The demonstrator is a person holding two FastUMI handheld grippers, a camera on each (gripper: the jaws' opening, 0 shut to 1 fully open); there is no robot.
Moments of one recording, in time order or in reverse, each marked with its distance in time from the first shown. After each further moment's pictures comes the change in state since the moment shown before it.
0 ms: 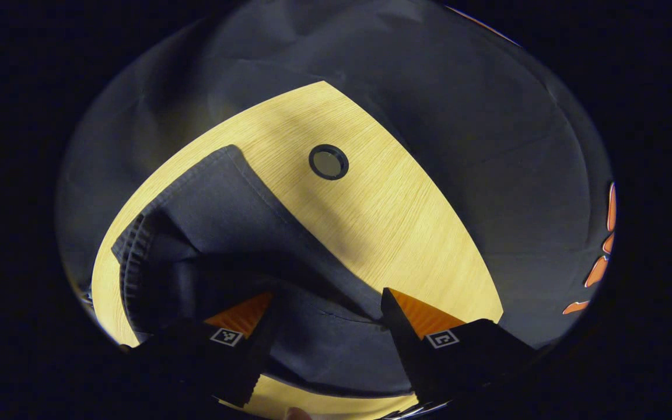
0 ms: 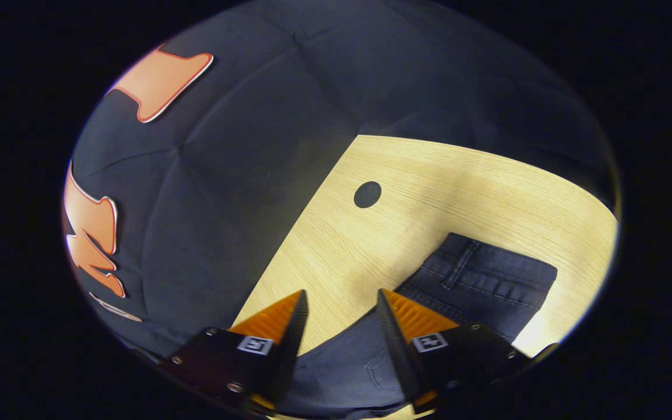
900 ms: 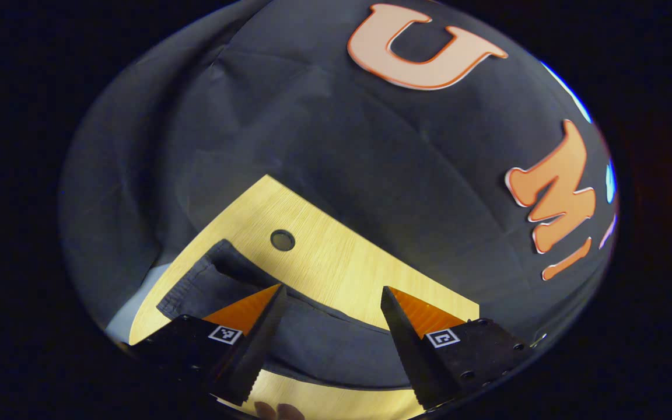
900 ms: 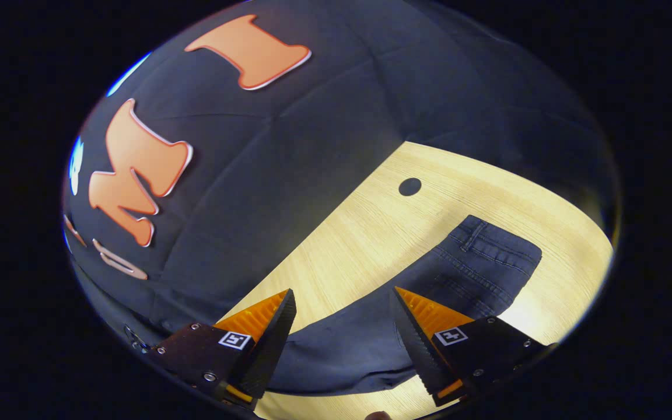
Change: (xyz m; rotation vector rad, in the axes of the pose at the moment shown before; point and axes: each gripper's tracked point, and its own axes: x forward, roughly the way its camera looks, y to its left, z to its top) left arm -0.175 -0.035 0.032 0.272 -0.383 -0.262; right arm -0.110 0.062 -0.053 -0.217 -0.035 0.121
